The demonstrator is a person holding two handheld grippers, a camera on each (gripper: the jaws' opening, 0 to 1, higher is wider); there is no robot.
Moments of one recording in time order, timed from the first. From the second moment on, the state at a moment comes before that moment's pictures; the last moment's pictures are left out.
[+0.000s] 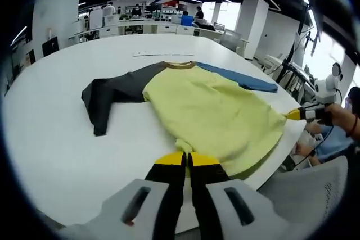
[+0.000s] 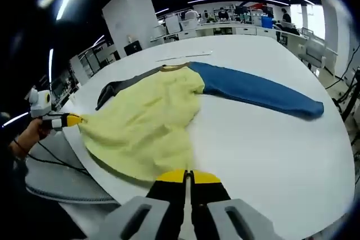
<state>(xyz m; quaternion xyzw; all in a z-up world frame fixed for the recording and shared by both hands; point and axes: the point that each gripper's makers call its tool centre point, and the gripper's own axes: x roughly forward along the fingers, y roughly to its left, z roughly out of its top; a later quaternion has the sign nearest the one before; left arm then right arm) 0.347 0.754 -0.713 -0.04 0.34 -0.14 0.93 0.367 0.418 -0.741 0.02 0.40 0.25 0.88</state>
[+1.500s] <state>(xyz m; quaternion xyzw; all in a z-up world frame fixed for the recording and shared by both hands) 0.323 0.773 -0.772 -0.04 0.45 -0.13 0.88 0.366 0.412 -0.772 0.03 0.46 0.22 0.86</state>
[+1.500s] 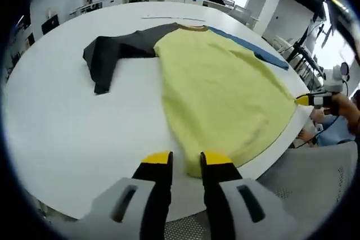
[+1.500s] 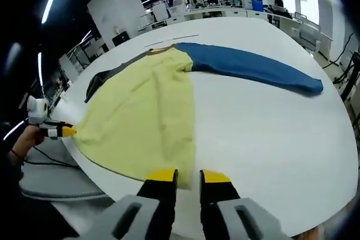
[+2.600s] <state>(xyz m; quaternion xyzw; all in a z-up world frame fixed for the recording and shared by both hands) 0.297 0.787 -0.771 -0.02 0.50 -0.06 0.86 0.343 0.415 -0.772 0.03 0.49 0.22 0.85</state>
